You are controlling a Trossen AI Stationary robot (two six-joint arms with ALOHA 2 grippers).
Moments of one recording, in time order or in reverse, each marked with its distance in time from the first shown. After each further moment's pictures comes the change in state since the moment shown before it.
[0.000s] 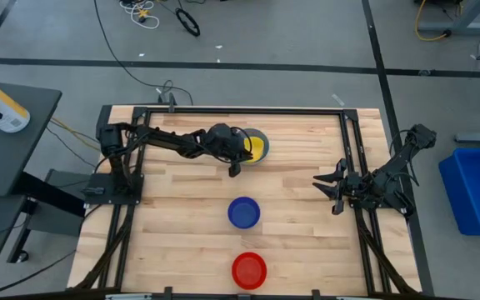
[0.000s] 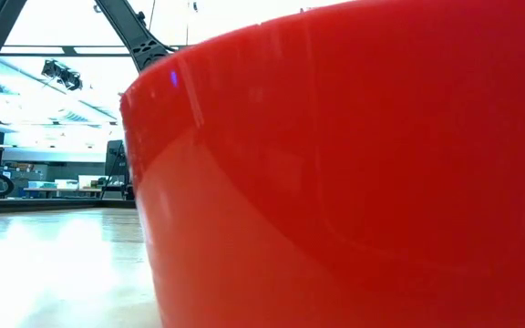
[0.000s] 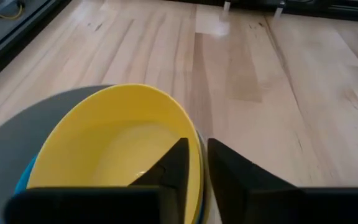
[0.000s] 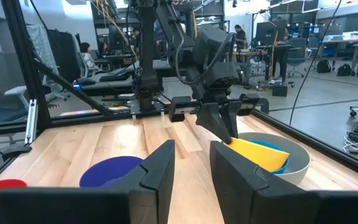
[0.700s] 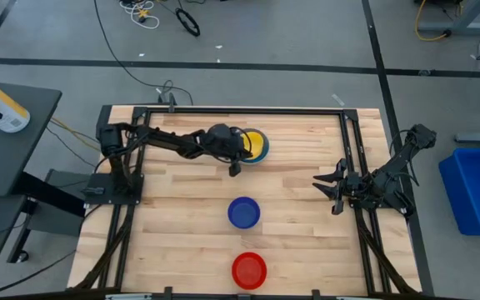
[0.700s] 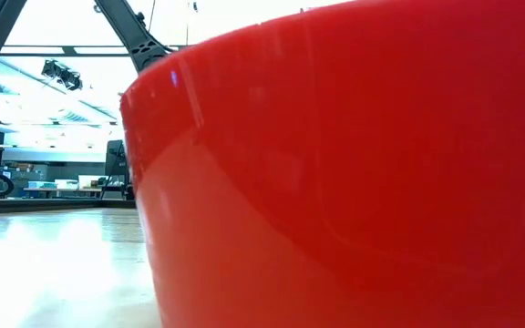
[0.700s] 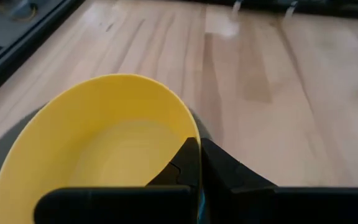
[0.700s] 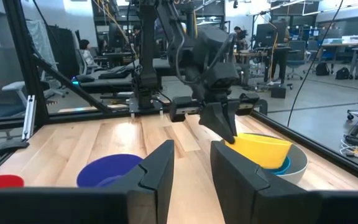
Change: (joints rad) left arm 0.000 0.000 -0.005 0.009 -0.042 0.001; right arm 0.000 0.000 0.000 -0.005 0.000 -0.020
